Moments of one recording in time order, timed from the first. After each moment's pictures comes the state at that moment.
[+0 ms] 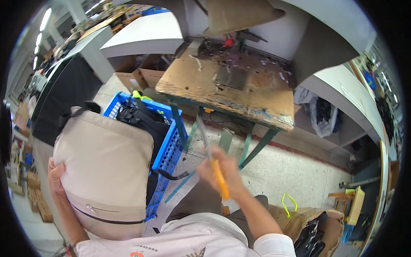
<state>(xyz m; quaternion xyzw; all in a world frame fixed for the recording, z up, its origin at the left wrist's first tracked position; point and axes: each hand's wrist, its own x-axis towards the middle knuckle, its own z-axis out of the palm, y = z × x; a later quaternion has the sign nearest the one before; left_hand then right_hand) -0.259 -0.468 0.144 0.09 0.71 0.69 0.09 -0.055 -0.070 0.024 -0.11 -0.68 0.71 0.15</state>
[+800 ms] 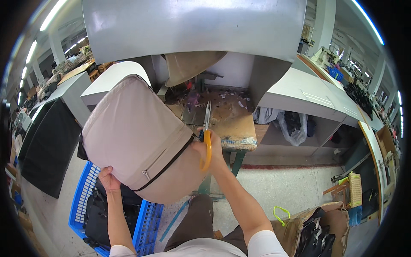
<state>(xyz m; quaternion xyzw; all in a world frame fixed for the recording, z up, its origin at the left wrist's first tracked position) -0.310 -0.259 0.007 0.17 0.22 0.94 0.20 -0.116 0.006 0.074 -0.26 -0.58 0.70 0.34</state>
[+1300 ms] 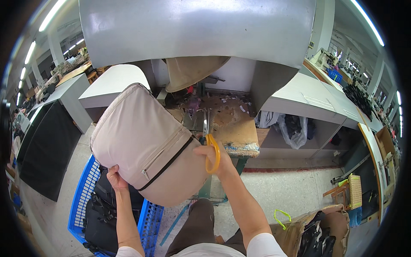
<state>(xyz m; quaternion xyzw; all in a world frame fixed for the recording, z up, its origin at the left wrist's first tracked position) -0.342 -0.228 -0.033 0.11 0.19 0.96 0.16 -0.117 0.025 0.071 -0.25 -0.50 0.80 0.23</state>
